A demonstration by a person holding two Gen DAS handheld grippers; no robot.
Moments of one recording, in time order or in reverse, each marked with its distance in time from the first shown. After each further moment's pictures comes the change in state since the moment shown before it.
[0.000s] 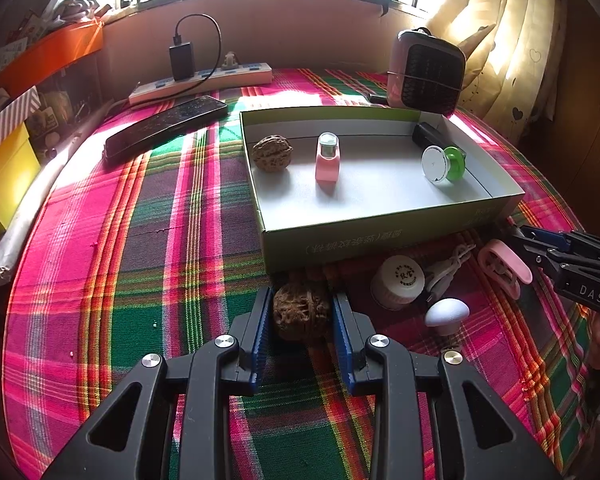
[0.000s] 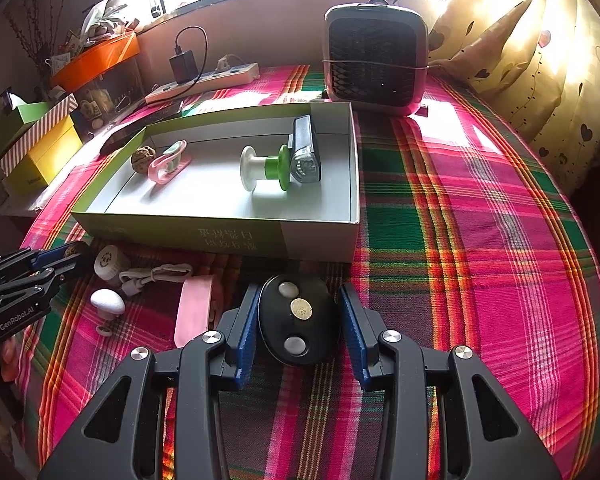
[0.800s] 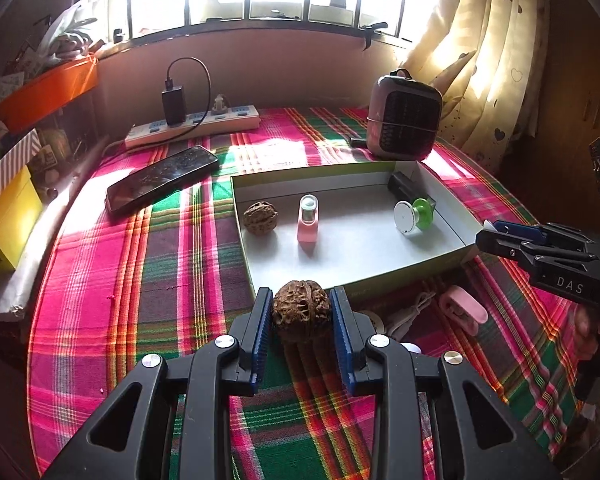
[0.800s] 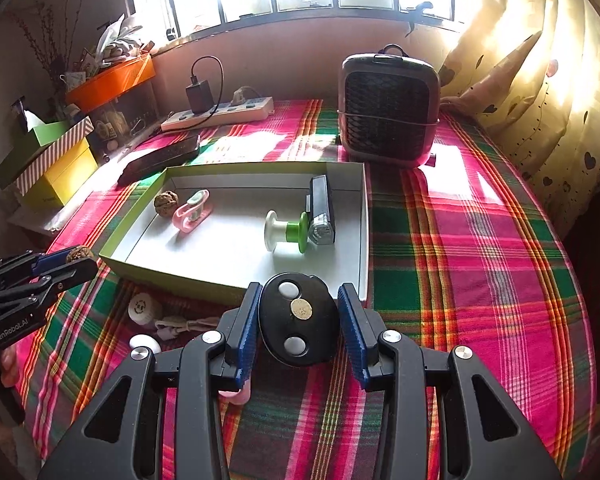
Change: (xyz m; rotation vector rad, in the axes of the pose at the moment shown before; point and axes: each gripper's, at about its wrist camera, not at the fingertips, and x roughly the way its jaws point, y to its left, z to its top) left arm -0.037 -0.006 0.032 0.026 -0.087 -0.041; right arm -0.026 0.013 0.043 -0.038 -0.076 0.034
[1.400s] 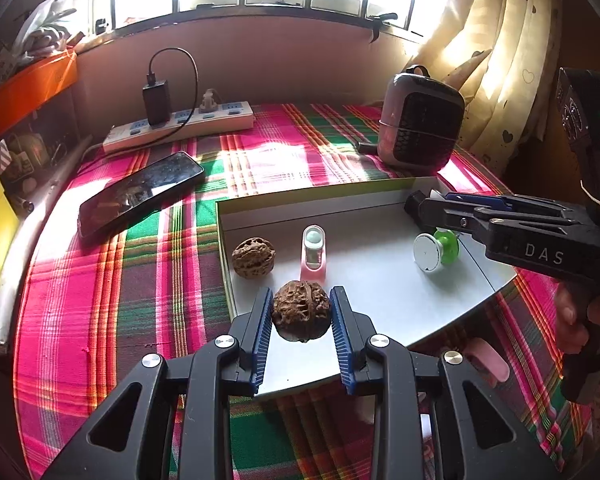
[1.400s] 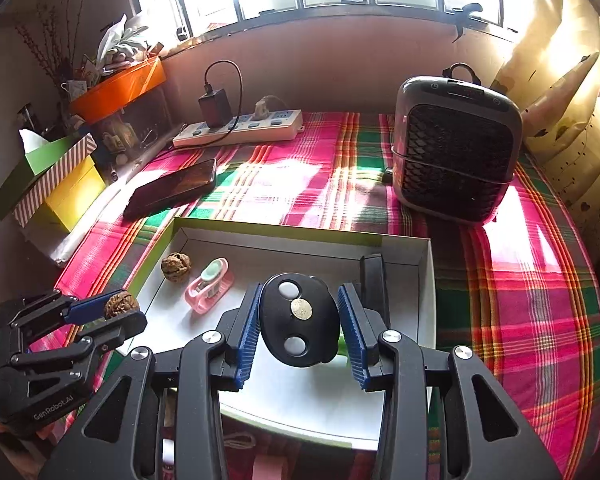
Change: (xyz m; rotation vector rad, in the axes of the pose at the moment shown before) left arm 0.050 0.006 0.037 -0.018 0.042 -0.015; right arm 0.069 0.017 0.067 -0.007 0.046 0.090
